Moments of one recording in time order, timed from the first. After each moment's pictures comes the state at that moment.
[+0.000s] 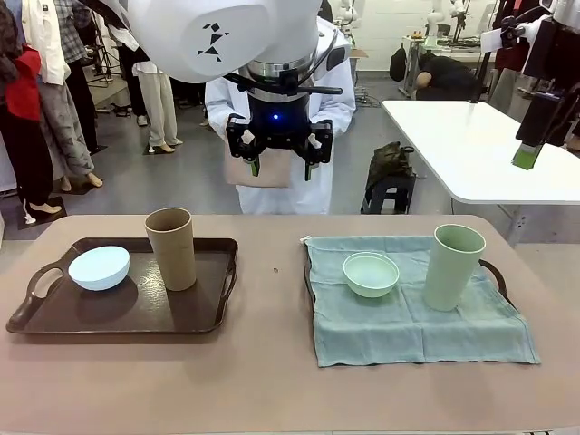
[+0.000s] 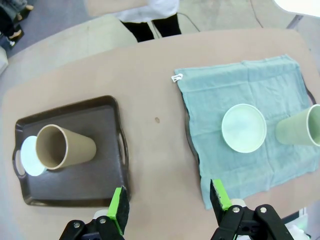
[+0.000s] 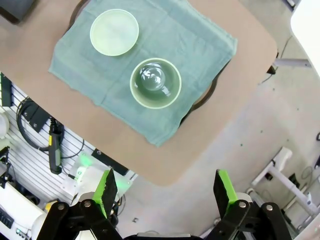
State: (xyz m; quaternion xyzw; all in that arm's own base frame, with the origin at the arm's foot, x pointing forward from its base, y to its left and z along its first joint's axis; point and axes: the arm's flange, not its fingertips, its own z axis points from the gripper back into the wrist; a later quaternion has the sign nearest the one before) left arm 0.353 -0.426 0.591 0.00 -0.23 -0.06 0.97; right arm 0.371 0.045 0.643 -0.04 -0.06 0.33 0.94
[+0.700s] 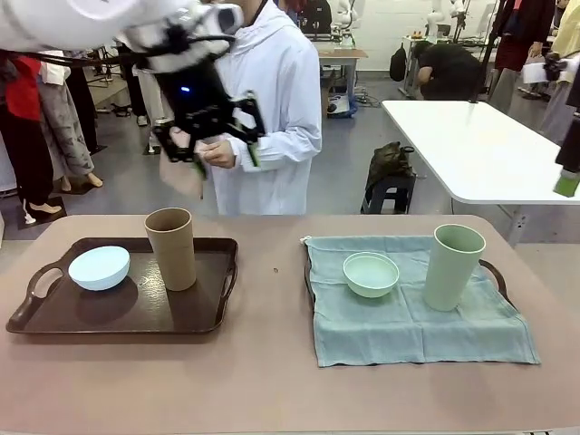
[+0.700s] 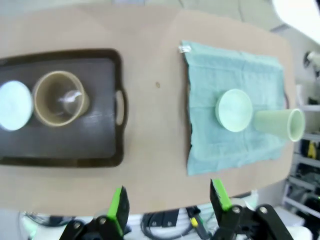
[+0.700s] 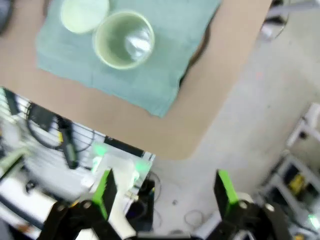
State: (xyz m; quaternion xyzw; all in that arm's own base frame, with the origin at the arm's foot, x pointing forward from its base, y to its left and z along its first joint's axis) left arm 0.371 -0.288 0.612 -0.14 -0.11 0.05 0.98; right arm 0.359 -0.031 0.610 -0.02 0.00 0.20 0.98
